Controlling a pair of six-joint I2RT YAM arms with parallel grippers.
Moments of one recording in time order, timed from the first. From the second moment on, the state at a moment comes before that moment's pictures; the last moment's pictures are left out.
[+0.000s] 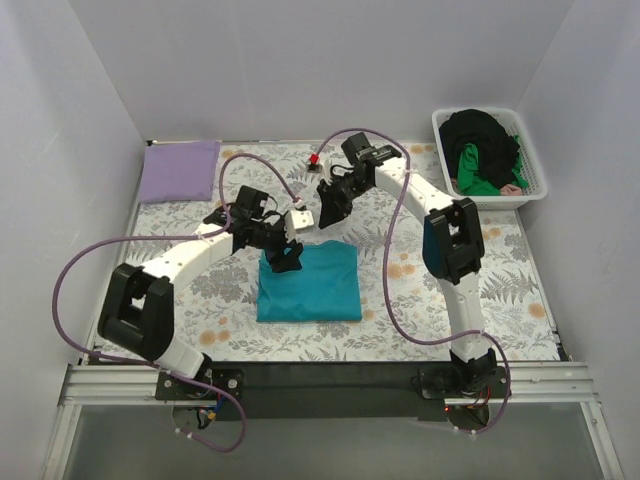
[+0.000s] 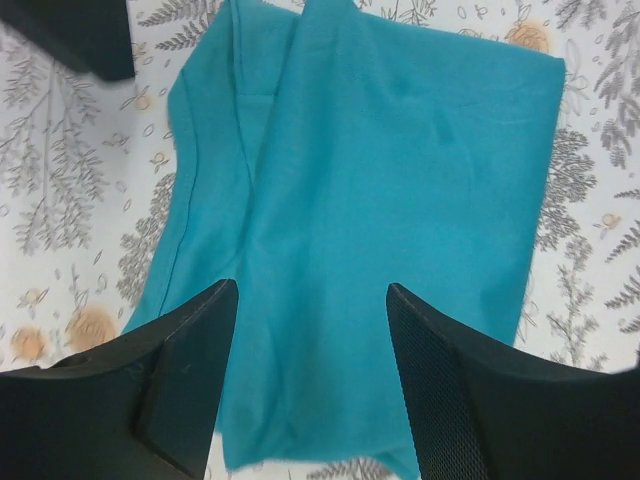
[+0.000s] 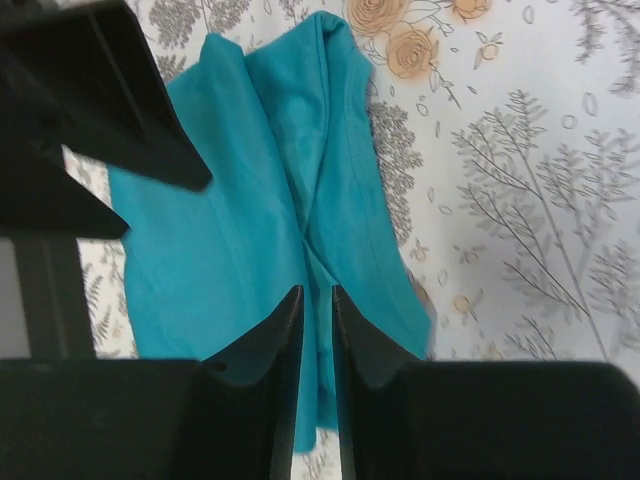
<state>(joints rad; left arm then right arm) -0.40 1.49 1.03 -0.50 0.71 0.71 0.51 2.18 1.96 -0.94 -0.85 -0.54</state>
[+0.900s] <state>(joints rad) -0.51 1.72 0.95 -0.10 0.55 0.73 0.56 2.46 1.98 -0.82 -0.96 -0.23</state>
